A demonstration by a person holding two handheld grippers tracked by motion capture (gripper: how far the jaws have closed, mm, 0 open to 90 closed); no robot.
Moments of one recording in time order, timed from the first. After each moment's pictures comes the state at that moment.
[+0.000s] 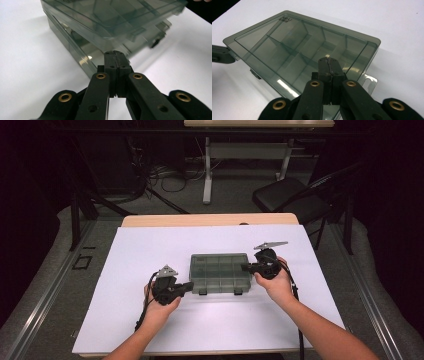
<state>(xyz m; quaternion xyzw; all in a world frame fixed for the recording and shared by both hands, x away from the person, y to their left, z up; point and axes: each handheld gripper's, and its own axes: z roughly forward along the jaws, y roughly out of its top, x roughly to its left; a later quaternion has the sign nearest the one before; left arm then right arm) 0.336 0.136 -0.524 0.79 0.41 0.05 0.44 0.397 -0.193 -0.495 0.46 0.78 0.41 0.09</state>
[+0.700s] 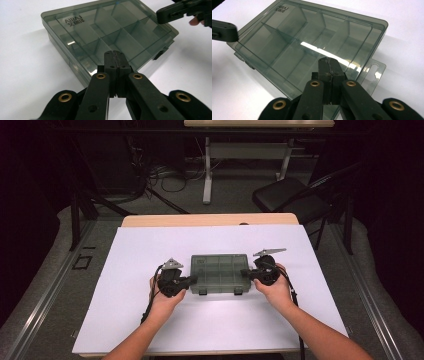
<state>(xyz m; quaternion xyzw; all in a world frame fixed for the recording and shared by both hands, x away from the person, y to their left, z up) 0.363 0.120 -0.522 0.79 0.42 0.06 0.44 0.391 -0.194 -0.518 0.46 0.78 0.41 0.08</state>
